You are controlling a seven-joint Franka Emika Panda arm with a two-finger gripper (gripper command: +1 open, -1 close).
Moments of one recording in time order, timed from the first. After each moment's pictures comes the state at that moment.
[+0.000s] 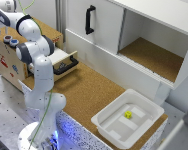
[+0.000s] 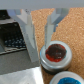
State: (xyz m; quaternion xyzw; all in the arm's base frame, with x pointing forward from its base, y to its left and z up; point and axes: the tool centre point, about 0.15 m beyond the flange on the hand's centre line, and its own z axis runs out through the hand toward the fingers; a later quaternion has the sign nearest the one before) arm 0.132 0.601 0.492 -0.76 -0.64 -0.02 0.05
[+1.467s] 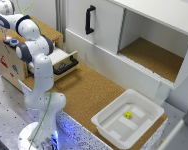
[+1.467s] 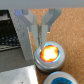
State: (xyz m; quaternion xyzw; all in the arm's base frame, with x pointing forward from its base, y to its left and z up) arm 0.141 0.594 0.508 -0.77 -0.64 -0.03 0.03
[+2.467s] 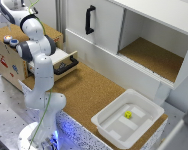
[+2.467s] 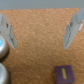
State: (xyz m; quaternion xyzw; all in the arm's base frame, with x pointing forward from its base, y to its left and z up) arm 0.271 0.546 0.499 -0.77 -0.64 -0.02 -0.01
